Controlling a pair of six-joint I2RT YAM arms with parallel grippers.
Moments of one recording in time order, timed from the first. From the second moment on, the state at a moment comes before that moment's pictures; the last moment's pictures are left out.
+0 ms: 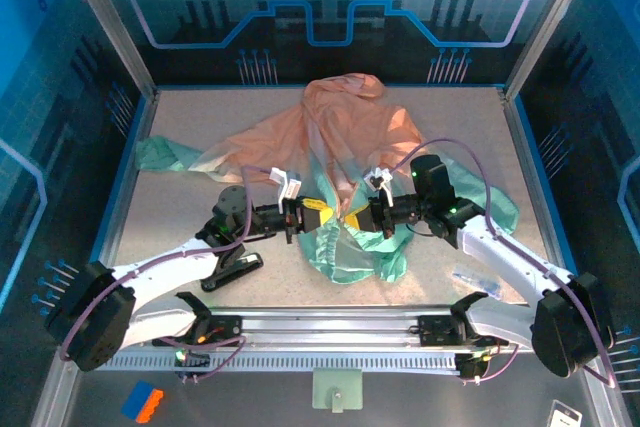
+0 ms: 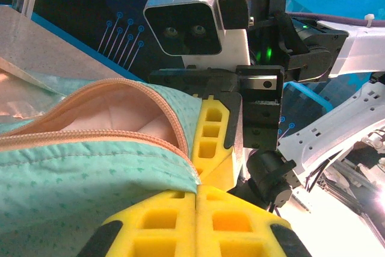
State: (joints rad) left arm -0.61 1.16 0.44 0.73 0.73 -0.53; right arm 0.45 1.14 0.70 -0.16 -1.01 0.09
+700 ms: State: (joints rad) left arm -0.61 1.18 0.42 0.79 0.73 -0.53; right arm 0.45 1.14 0.70 -0.11 -1.05 0.13
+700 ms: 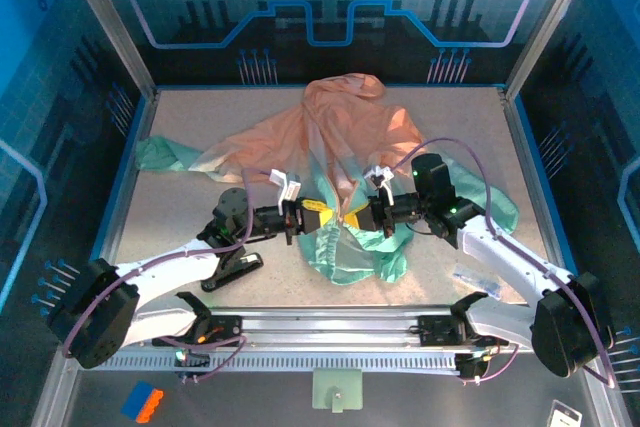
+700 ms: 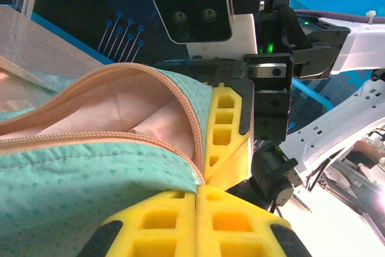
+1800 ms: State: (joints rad) left arm -0.61 1.18 0.38 0.87 0.68 -0.57; right arm 0.44 1.16 0.70 -0.04 -1.08 0.17
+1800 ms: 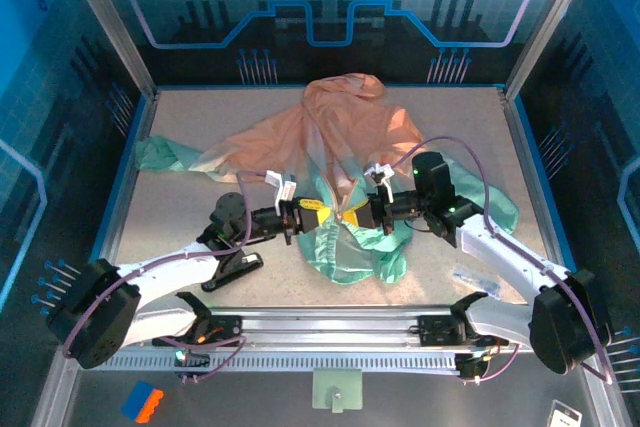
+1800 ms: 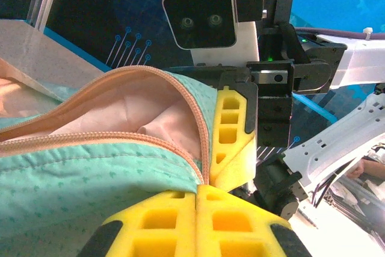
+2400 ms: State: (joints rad) left arm -0.61 1.18 0.36 0.89 0.66 -0.59; right arm 0.42 1.17 0.68 0.06 -1.10 0.27
